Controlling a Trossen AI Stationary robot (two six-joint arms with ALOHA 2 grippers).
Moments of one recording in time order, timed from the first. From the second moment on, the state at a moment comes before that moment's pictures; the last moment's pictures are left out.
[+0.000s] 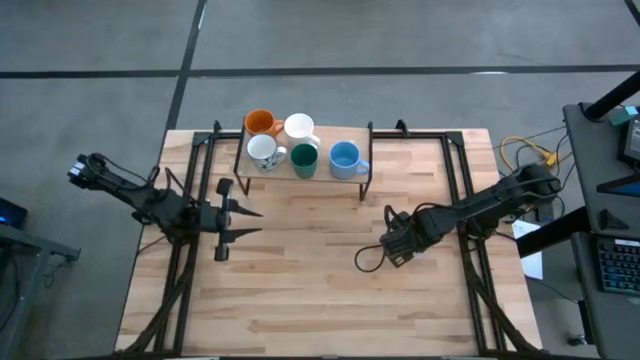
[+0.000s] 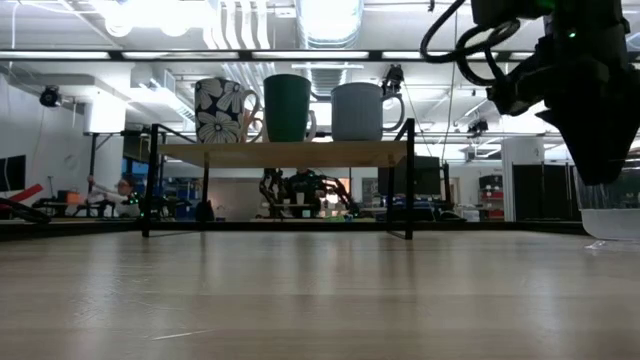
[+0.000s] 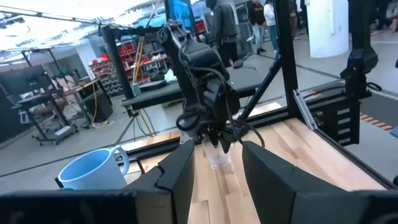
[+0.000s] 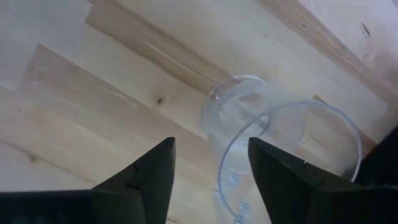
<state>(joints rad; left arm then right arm) -0.44 0.66 0.61 0.07 -0.41 0.25 0.32 1.49 0.98 -1.12 0.01 1.27</state>
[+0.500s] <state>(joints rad) -0.44 0.64 0.61 0.07 -0.41 0.25 0.32 1.50 0.97 -1.12 0.01 1.25</state>
